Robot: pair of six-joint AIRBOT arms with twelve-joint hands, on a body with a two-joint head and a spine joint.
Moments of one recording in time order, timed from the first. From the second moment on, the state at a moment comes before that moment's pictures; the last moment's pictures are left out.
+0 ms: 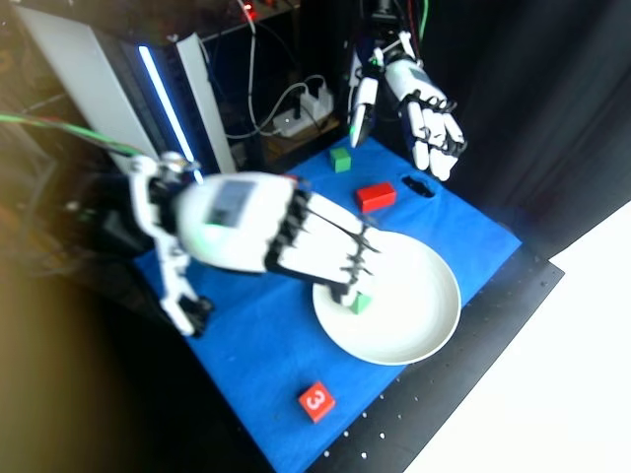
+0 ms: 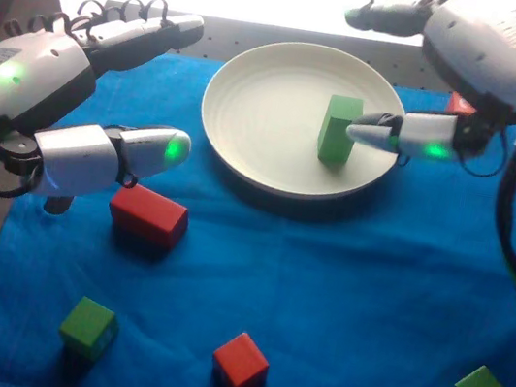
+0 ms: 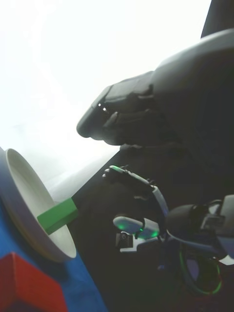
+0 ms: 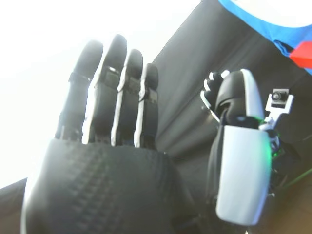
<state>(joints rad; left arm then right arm) 0.95 -0.95 0.97 -0.28 -1.08 1.03 -0.62 -1.16 1.19 -2.89 -0.76 1.94</state>
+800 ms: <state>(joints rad) 0.96 -0.96 0.97 -0.28 -1.08 1.03 -0.60 -1.32 1.38 -2.83 -0.51 1.94</state>
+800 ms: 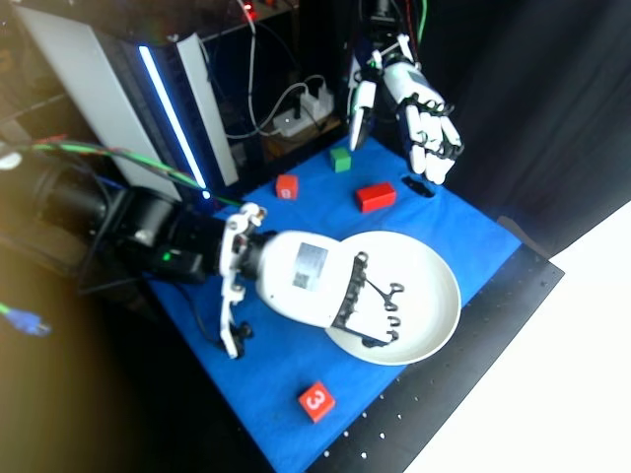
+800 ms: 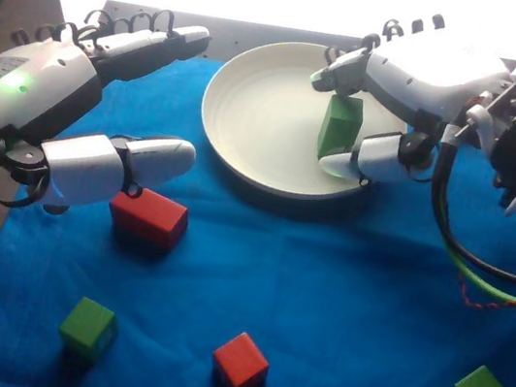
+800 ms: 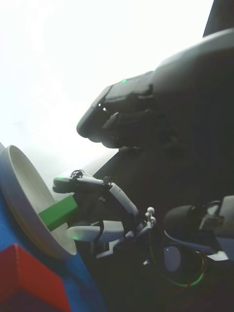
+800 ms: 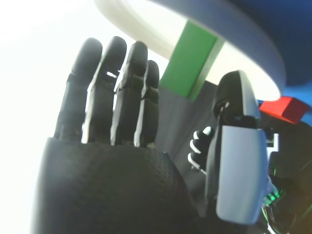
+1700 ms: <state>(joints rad) 0.98 -0.96 0.97 -0.30 -1.09 1.03 -0.58 -1.21 1.24 -2.89 -0.60 1.94</state>
